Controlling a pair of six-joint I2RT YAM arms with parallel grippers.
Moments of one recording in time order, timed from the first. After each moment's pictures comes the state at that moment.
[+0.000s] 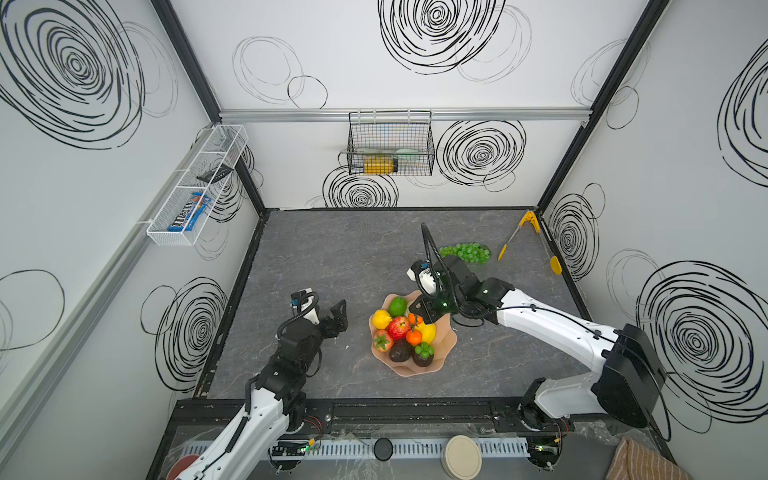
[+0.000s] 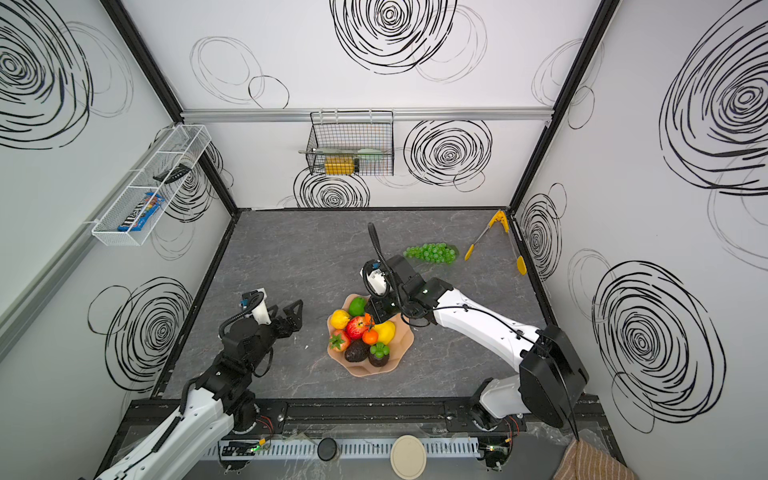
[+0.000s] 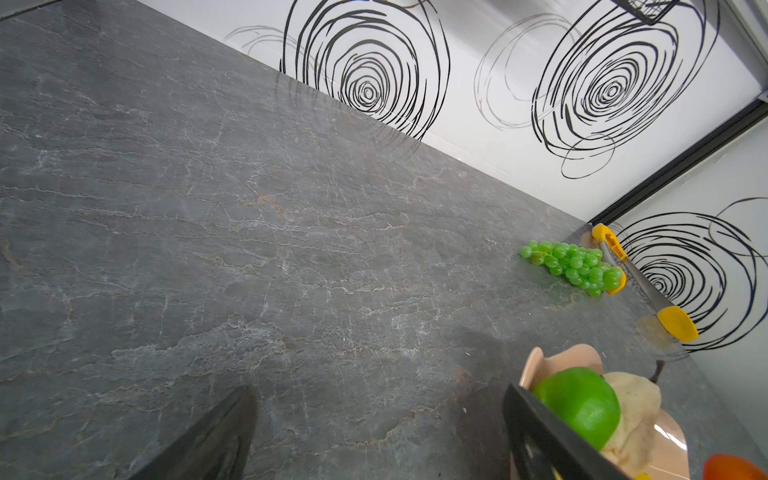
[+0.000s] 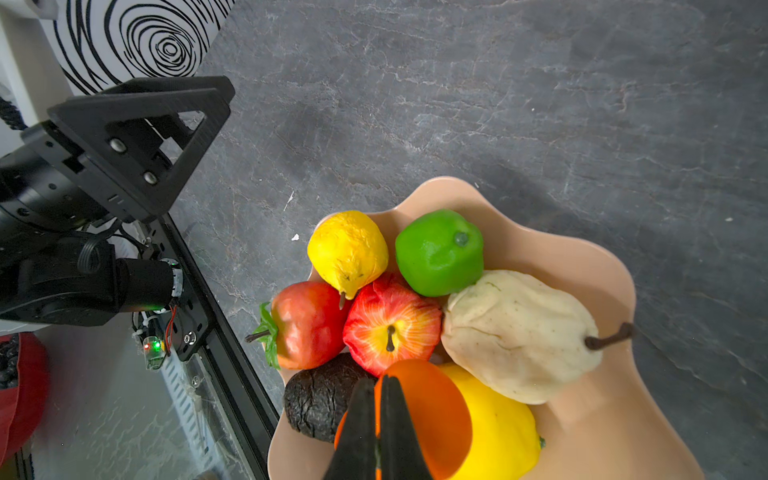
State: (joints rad) left arm -0.34 0.52 0.11 0.08 -0.12 -0.54; right arm 0.79 1.39 1.00 -0.48 -0.32 0.28
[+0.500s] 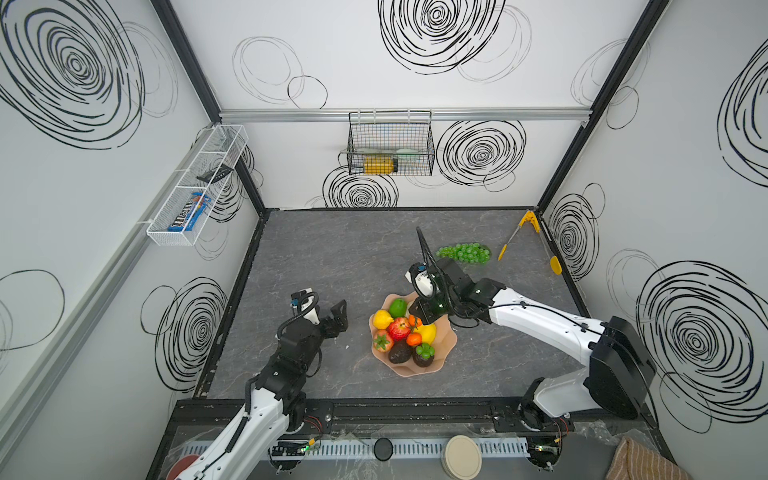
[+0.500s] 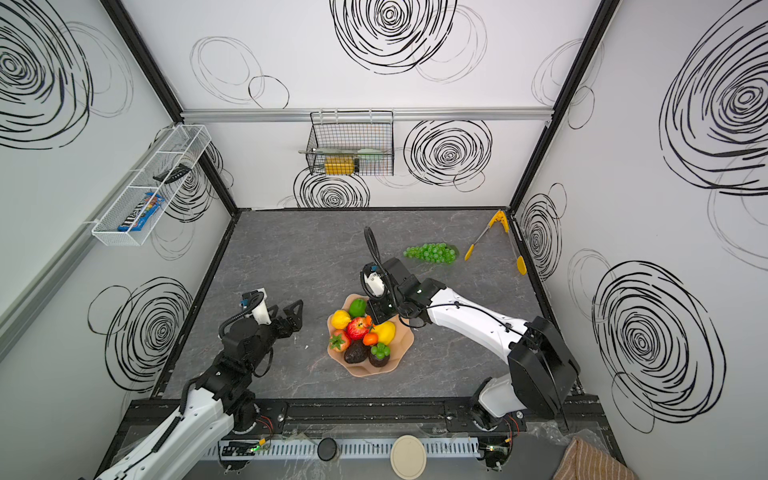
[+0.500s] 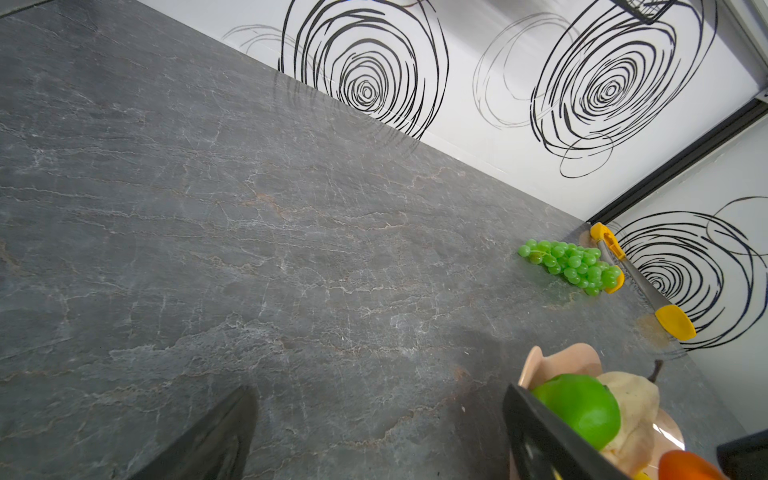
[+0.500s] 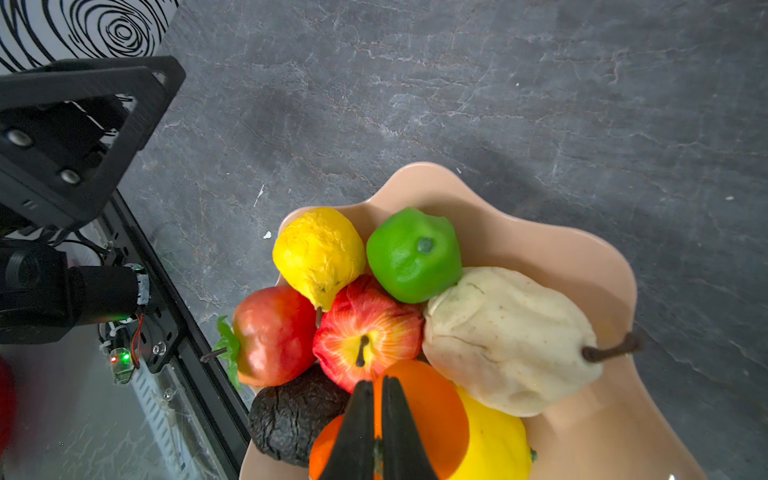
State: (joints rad) left arm -0.34 0.52 0.11 0.08 -0.12 -0.54; right arm 0.80 1.45 1.00 -0.46 -0.28 0.29
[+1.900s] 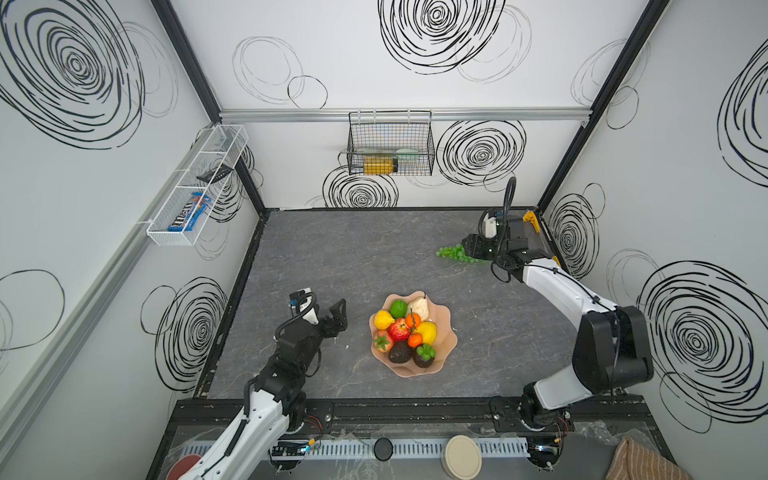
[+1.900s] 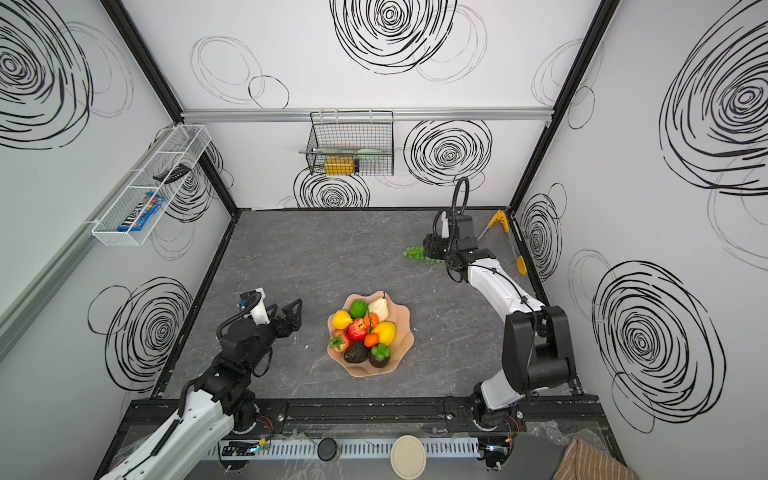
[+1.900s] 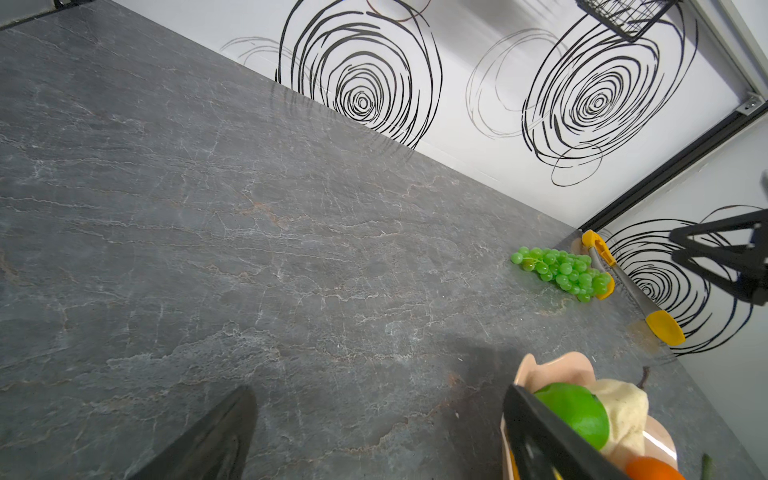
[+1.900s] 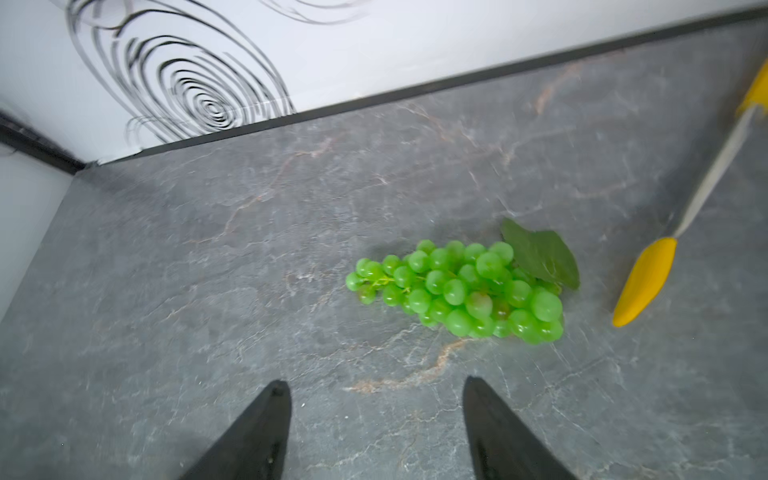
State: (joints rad) left arm -0.33 0.49 0.11 0.07 -0.11 -0.54; right arm 0.16 1.58 1.11 -0.22 -0.12 0.32
